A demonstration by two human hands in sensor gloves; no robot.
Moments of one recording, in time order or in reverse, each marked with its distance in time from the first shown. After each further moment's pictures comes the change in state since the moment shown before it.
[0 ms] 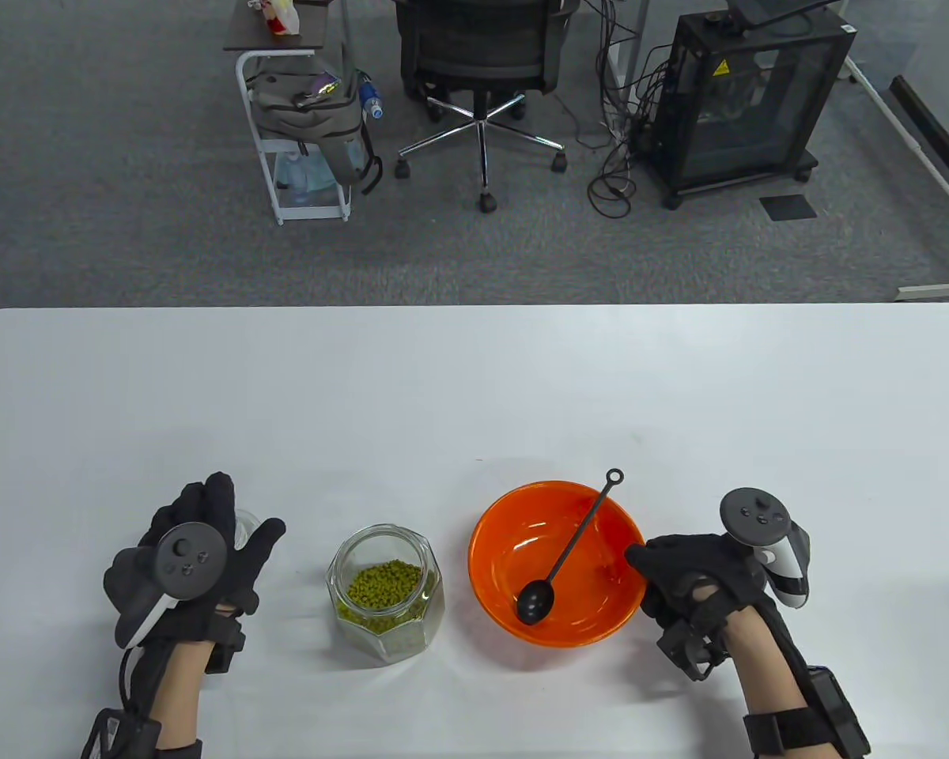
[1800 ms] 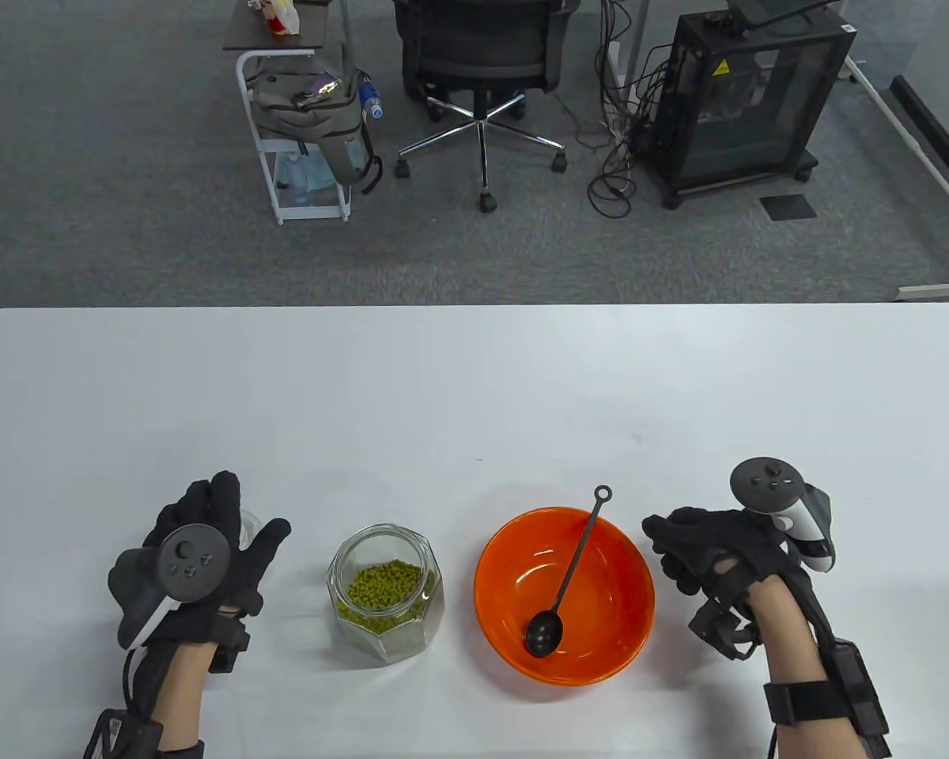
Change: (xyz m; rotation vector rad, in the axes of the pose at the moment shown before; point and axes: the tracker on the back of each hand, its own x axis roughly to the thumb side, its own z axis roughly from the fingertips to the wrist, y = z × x) left_hand 0.005 0.001 0.001 0.012 -0.028 0.015; right_hand 0.035 -0.037 -0.004 0.012 0.101 0.219
